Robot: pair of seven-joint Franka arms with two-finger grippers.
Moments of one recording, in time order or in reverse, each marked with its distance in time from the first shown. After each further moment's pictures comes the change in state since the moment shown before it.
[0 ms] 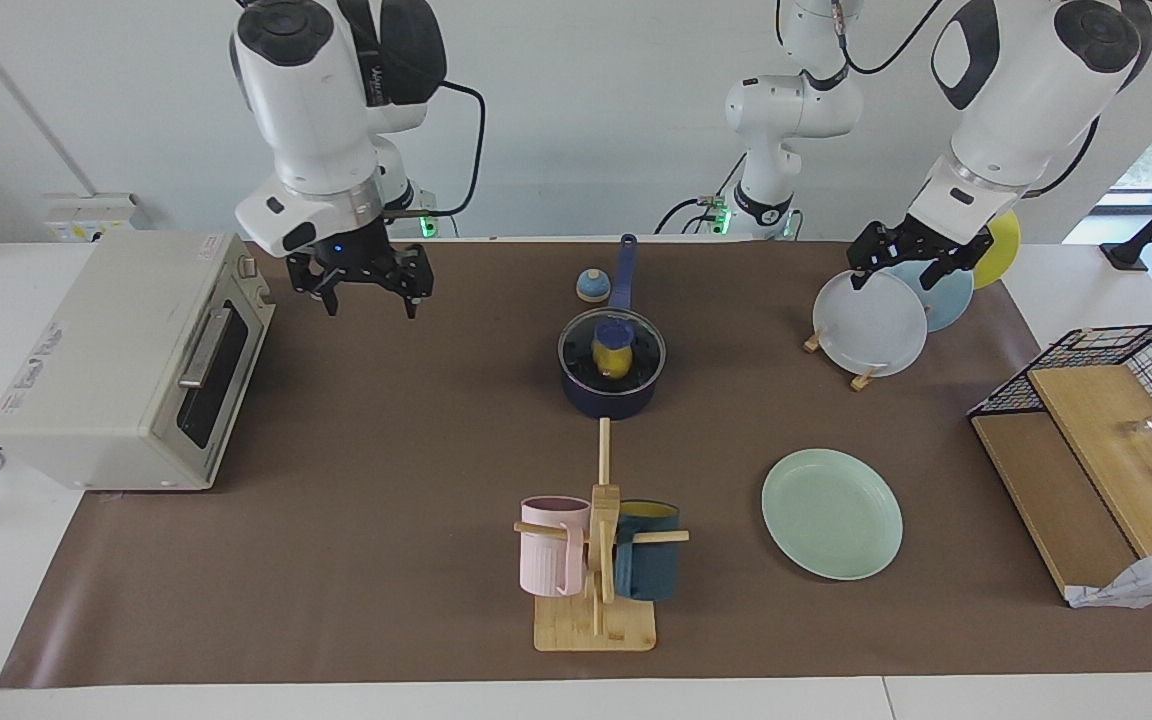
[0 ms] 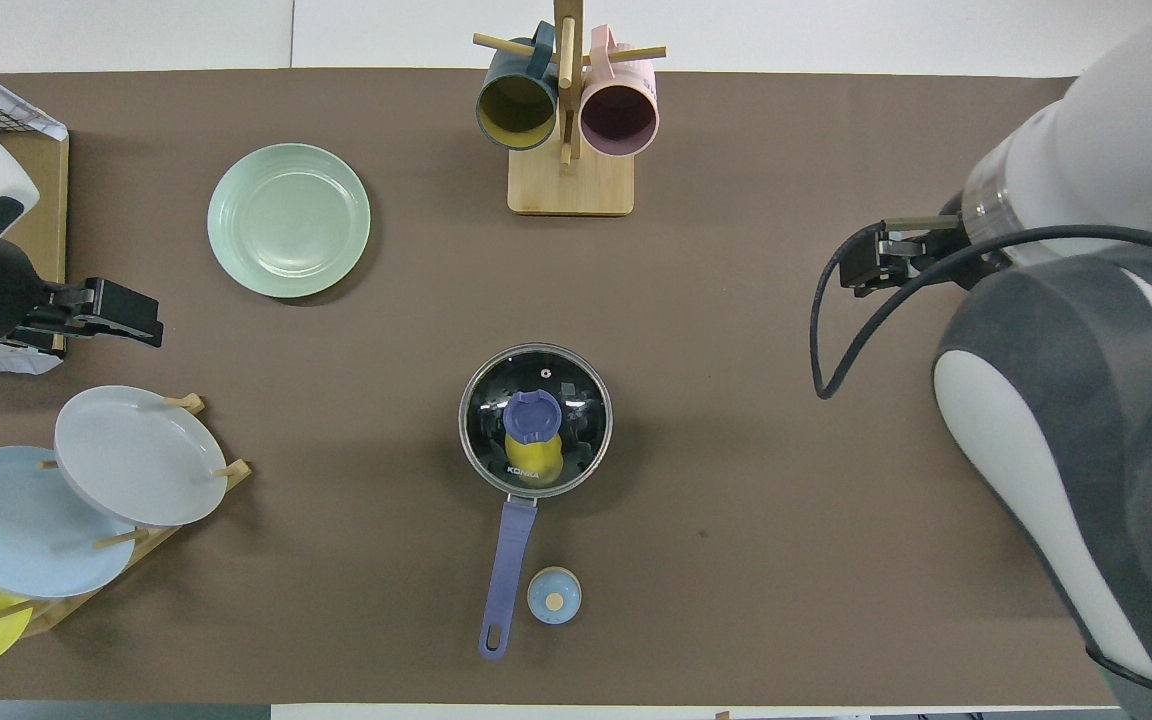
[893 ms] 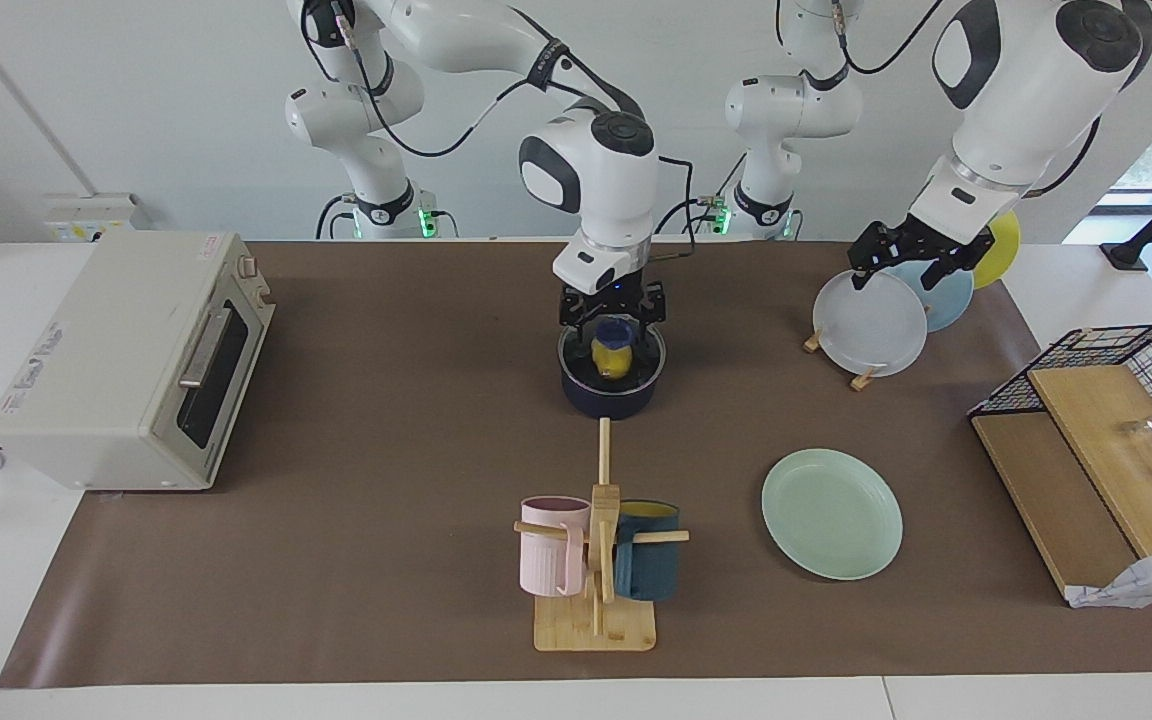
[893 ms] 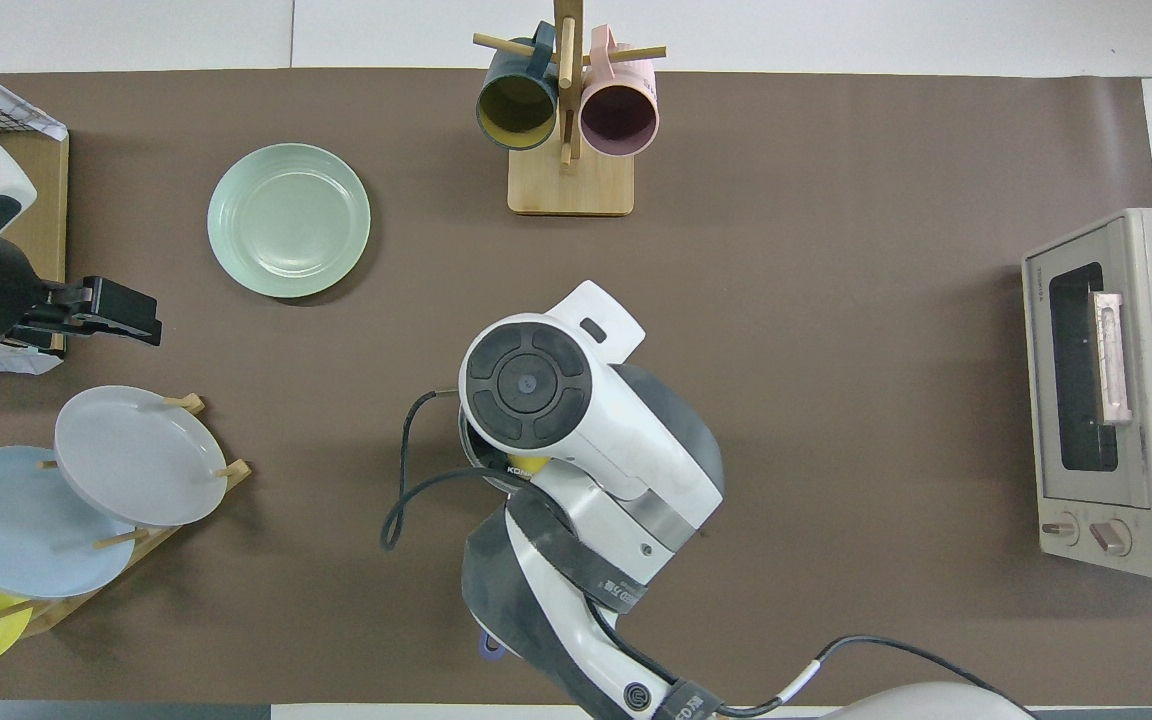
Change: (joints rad) left arm 0.000 0.000 0.001 0.001 0.000 0.004 0.000; right arm 0.451 0.204 0.022 -0.144 -0.053 0.449 0.485
